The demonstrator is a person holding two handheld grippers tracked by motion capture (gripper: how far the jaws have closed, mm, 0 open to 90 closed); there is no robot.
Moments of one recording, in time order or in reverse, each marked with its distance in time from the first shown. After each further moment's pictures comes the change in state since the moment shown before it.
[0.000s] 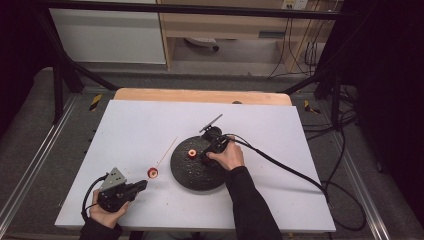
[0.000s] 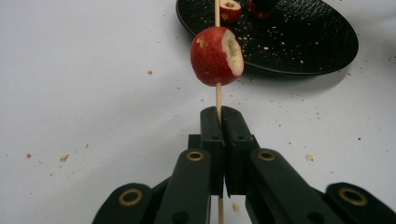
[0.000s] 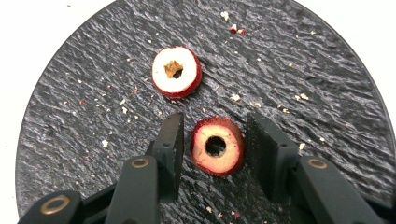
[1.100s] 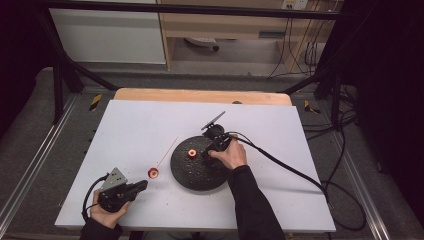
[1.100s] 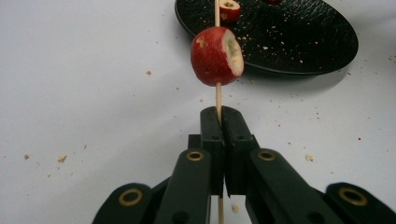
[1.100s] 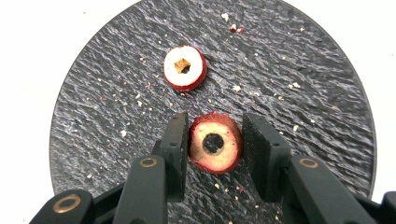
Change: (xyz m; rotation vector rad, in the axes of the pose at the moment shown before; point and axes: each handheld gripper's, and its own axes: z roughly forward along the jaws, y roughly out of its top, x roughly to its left) left arm -0.001 0.000 0.001 -0.002 0.001 0.002; right arm 0.004 0.001 -0.020 0.010 0.008 0.041
